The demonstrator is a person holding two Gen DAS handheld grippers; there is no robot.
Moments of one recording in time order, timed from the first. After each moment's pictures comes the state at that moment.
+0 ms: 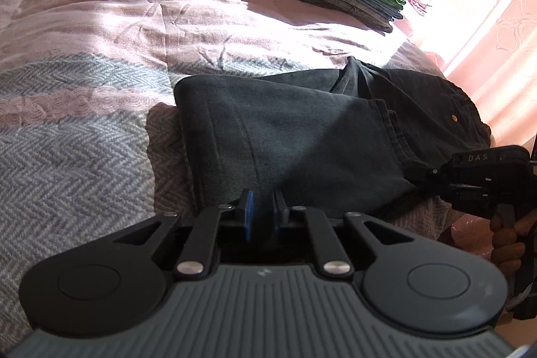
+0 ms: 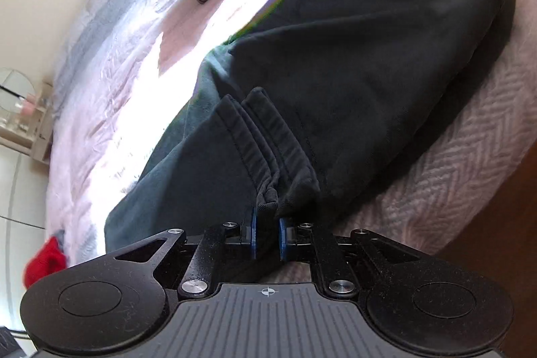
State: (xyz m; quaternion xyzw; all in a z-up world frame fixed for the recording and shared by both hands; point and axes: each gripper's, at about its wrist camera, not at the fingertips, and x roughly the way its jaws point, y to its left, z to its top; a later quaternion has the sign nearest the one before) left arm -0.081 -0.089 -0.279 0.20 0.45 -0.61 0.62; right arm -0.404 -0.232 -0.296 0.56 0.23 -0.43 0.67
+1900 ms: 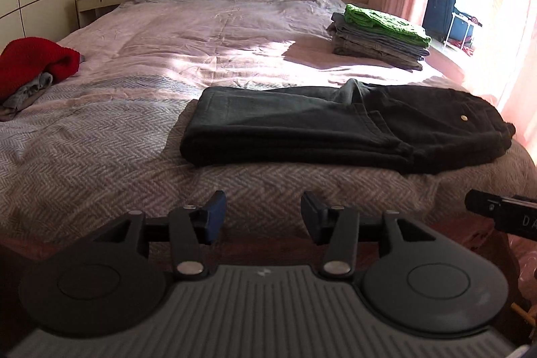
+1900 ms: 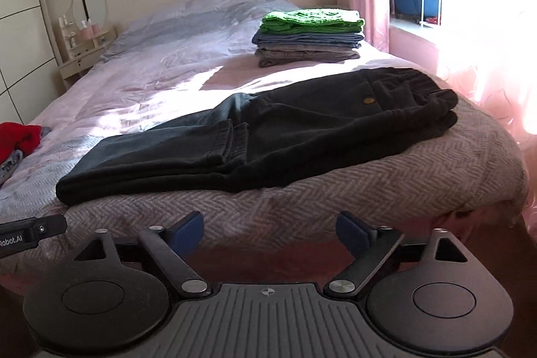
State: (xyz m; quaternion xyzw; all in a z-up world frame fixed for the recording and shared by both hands) left arm -0.267 0.039 -0.254 0.16 0.31 -0.50 0.79; right arm -0.479 -0.086 -0.245 0.22 0.26 -0.45 0.82
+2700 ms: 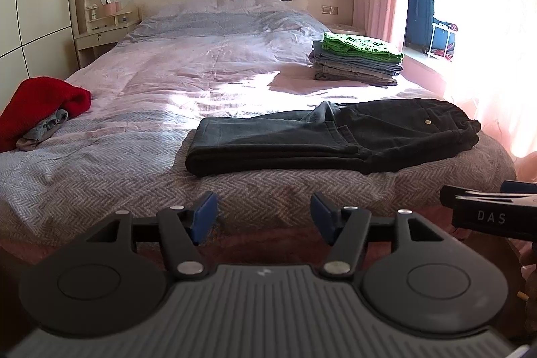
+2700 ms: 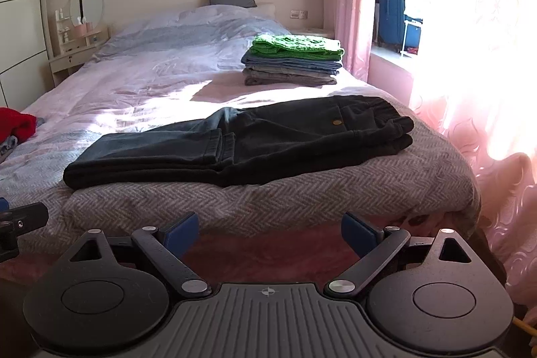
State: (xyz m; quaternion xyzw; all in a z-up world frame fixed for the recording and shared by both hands) left arm -0.310 0.091 -0.215 0.16 0.25 -0.52 0.80; right arm -0.494 -0.031 -0.218 0.17 0.26 -0.49 0.82
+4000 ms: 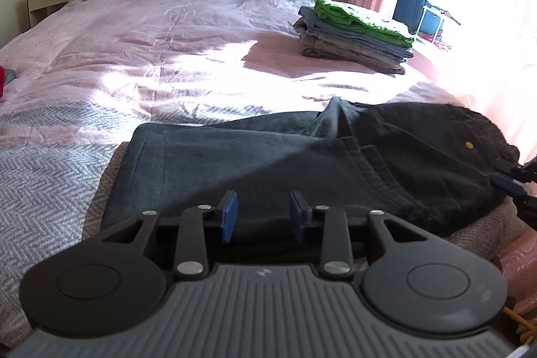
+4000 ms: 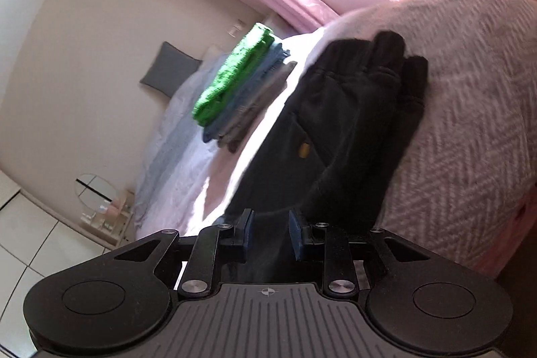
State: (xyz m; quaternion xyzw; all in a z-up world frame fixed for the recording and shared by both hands) left arm -0.194 -0.095 -0.286 0.16 0.33 -0.56 0.74; right arm -0.582 -0.263 -0.302 0.53 -0.03 -0.40 0.74
